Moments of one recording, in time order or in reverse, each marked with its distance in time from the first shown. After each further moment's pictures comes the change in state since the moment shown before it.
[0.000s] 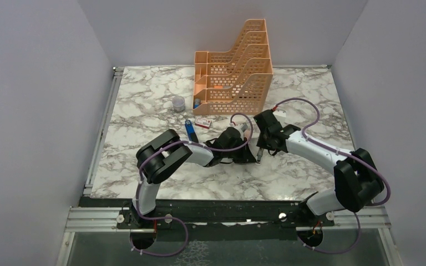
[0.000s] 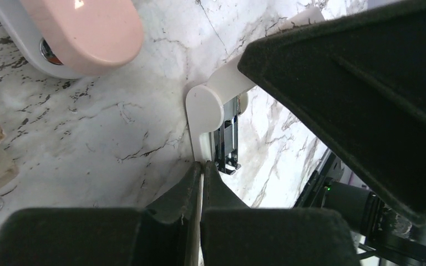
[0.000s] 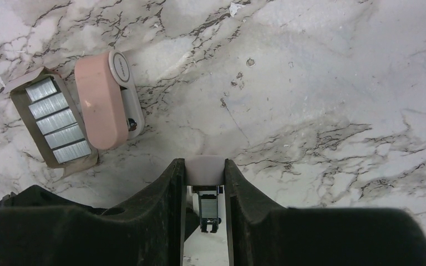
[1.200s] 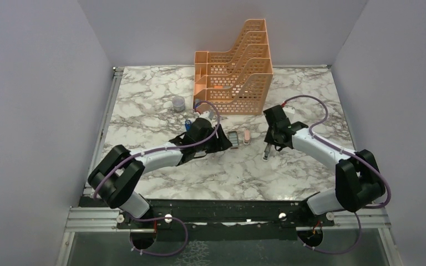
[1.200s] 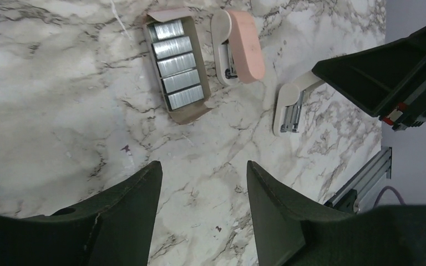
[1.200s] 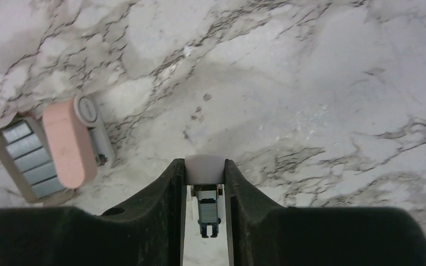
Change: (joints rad) left arm 0.196 -0.483 -0.215 -0.281 -0.183 0.058; right arm -0.154 -0.007 -0.001 0.013 0.011 -0.090
